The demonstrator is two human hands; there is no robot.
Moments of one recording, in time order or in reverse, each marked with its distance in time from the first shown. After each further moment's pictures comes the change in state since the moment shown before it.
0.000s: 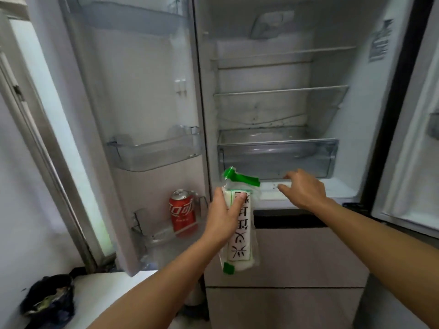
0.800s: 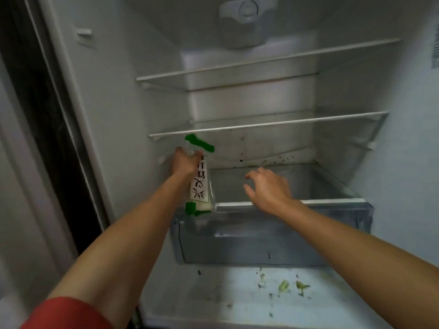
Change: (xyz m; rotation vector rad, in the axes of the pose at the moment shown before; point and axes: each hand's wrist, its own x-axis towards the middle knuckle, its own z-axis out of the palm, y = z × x) left_hand 0.449 0.011 0.080 0.195 0.350 -0.145; right_hand 0.325 0.036 0.047 0.081 0.093 -0.306
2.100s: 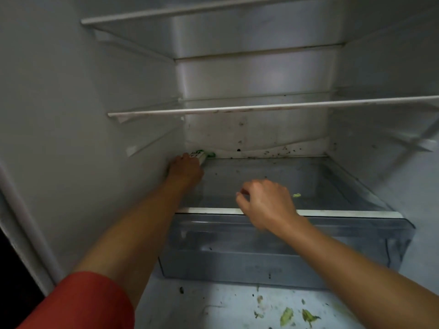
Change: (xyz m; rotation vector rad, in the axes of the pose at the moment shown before) left_hand 0.086 -0.073 0.076 1.038 -0.240 0.256; right_hand 0.020 0.012 0.048 -0.037 0.040 -0.102
